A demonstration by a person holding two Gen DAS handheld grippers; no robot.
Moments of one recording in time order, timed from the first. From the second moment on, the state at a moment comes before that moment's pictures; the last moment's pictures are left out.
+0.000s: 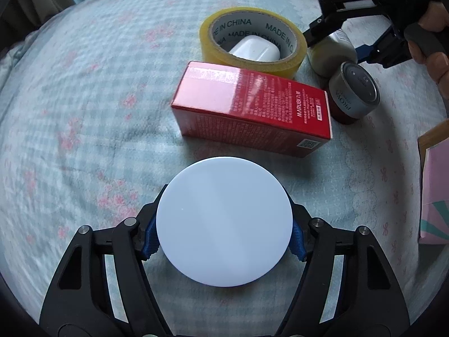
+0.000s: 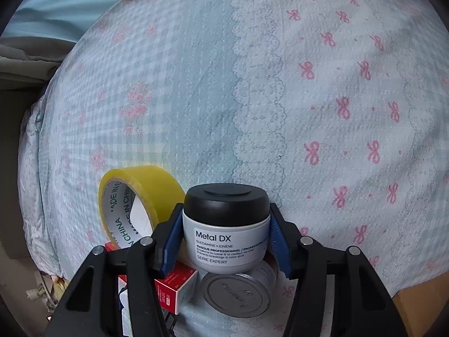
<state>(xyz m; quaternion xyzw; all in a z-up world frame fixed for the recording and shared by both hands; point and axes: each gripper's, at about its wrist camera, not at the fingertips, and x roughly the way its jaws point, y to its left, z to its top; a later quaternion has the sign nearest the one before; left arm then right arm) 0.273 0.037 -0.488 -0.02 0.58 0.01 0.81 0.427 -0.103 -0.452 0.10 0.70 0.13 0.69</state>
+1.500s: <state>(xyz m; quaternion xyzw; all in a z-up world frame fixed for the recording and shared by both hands) 0.150 -0.098 -0.205 -0.05 0.50 -0.03 0.86 0.213 -0.307 -0.193 0.10 0.60 0.18 0.78</state>
